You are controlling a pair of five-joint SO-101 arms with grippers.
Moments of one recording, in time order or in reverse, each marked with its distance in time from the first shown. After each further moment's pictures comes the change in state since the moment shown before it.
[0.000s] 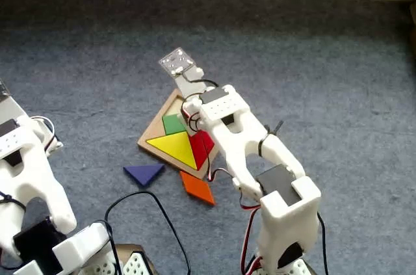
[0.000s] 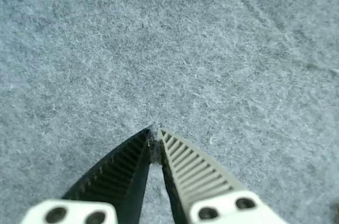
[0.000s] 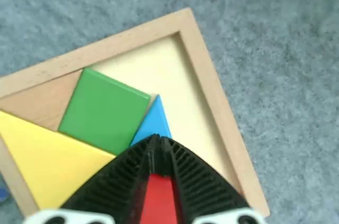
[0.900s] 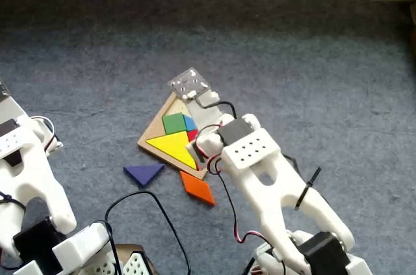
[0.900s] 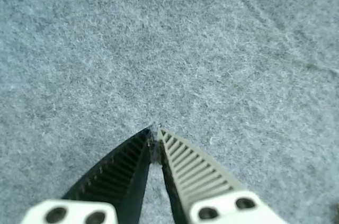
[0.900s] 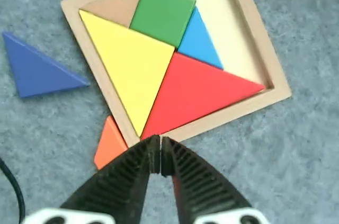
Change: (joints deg) left arm 0.0 0.0 0.0 -0.1 0.0; right arm -4.3 -37.8 26.2 11.7 -6.9
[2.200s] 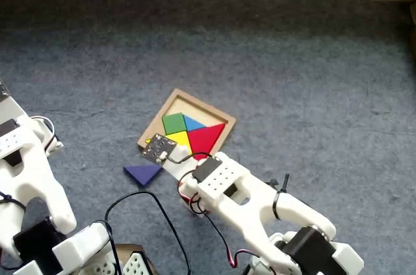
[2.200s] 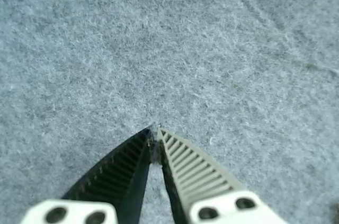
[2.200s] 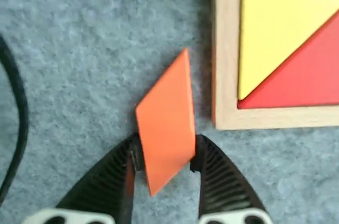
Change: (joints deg) left arm 0.0 0.0 0.0 0.0 0.0; right arm -14.1 6.6 15.6 -7.6 7.6
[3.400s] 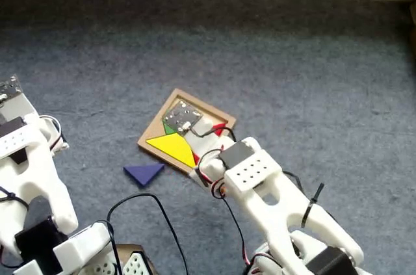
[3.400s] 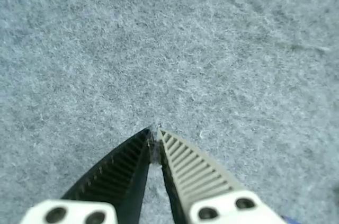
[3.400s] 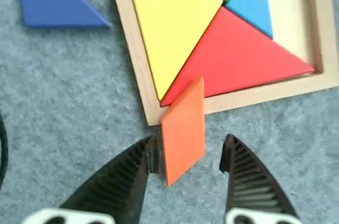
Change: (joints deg) left arm 2.5 0.0 0.6 0.0 -4.2; right arm 10.4 -13.9 -1.9 3.4 0.8
